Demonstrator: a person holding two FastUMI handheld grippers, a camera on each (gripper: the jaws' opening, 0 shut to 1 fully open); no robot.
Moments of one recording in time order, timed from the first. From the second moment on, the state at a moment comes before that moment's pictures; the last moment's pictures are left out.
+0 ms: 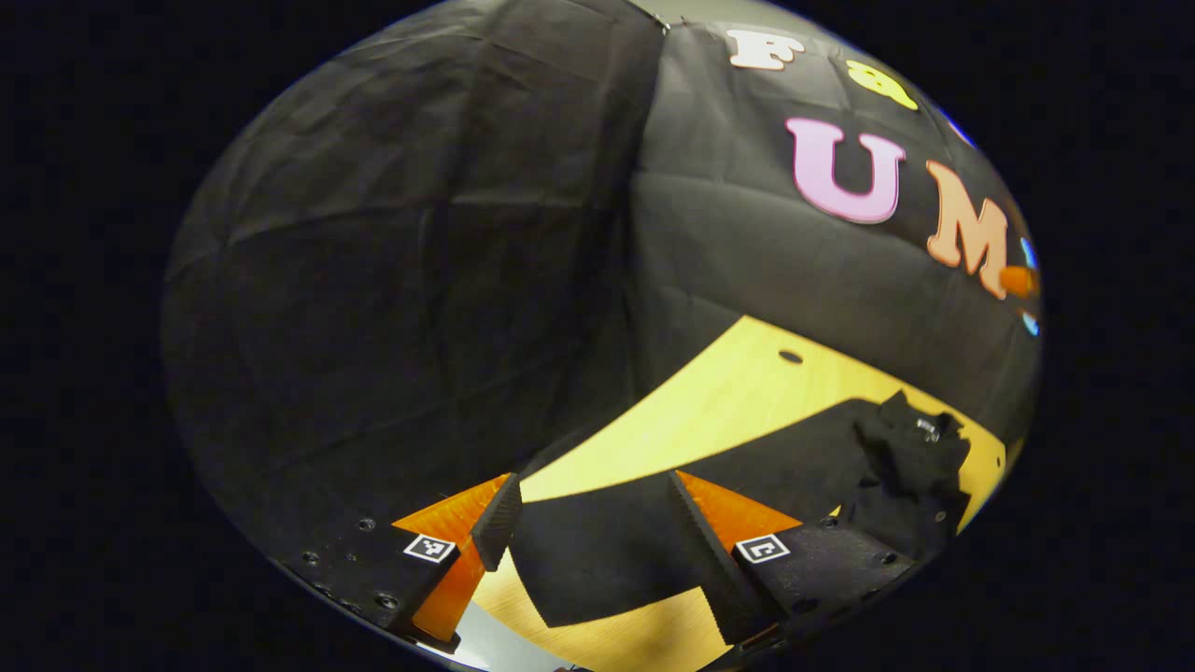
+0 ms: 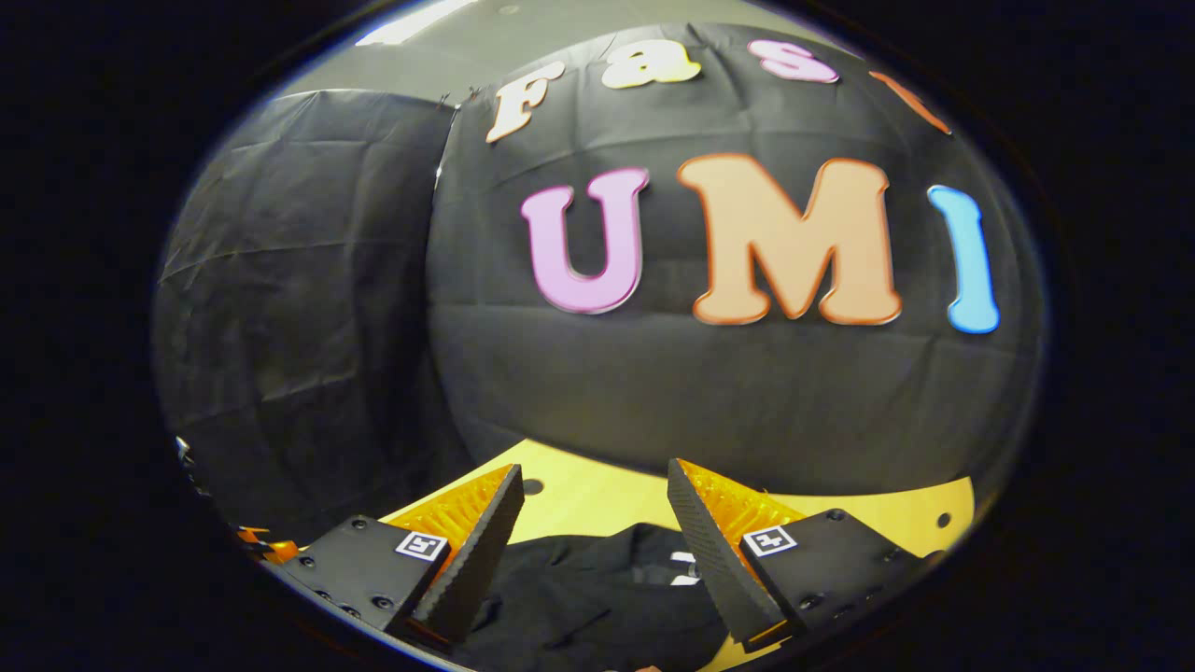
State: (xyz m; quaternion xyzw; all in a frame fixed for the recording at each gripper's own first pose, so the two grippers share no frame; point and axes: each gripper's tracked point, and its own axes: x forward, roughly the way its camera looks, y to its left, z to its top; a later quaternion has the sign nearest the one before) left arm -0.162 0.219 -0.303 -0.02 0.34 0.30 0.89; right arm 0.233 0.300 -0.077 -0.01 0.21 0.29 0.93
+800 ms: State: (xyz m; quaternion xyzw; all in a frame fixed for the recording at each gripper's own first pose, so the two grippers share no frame) left arm -0.177 0.228 -0.346 -0.02 0.41 0.32 0.85; right arm 0.187 0.144 0.058 0.04 0.11 0.11 0.99
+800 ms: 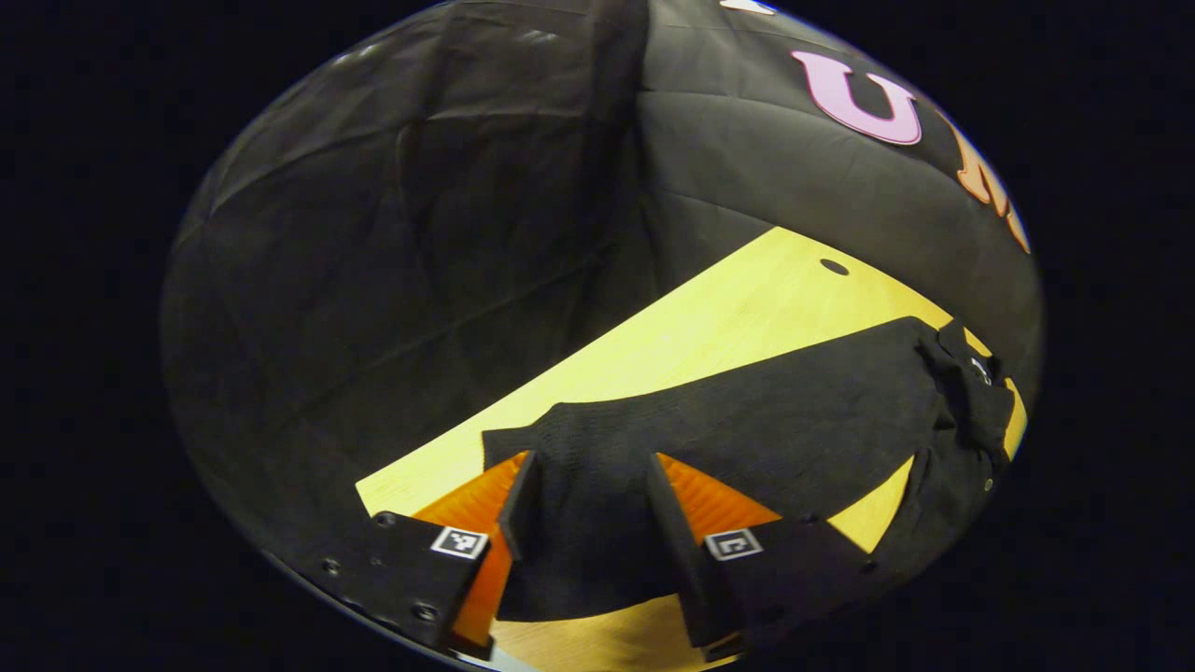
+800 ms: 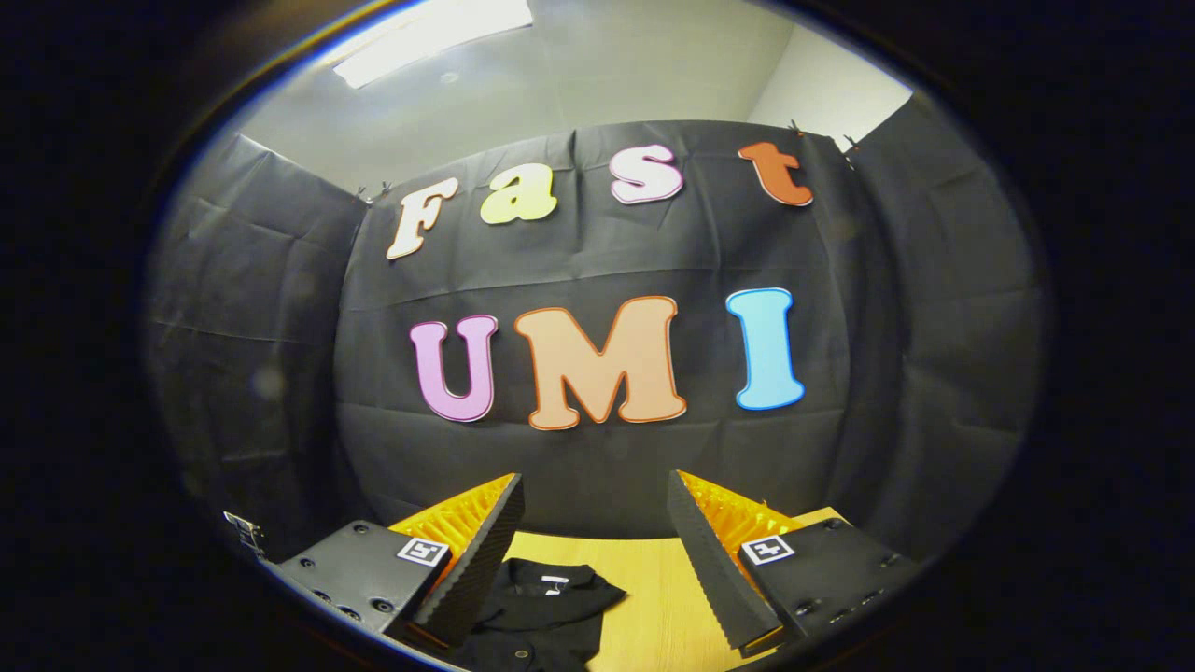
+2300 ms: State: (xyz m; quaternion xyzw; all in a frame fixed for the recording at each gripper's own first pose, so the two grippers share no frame) left arm 0.121 -0.265 -0.277 -0.02 0.28 -0.17 0.95; right arm 0.067 -0.066 0.064 0.01 0.11 -0.06 0.99
